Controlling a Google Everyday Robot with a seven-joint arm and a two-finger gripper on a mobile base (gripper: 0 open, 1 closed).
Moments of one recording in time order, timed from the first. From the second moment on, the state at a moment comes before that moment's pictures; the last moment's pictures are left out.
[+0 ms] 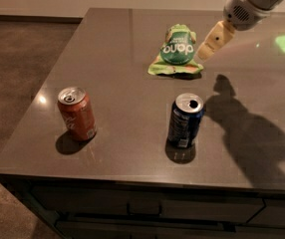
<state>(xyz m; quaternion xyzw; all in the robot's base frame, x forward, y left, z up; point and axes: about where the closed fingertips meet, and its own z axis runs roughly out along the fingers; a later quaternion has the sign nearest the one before) 0.645 -0.194 0.965 -0.42 0.86 0.01 0.27</state>
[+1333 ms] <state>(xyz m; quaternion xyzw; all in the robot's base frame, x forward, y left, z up) 0.764 -0.195 0.914 -0.29 0.91 0.02 0.31</state>
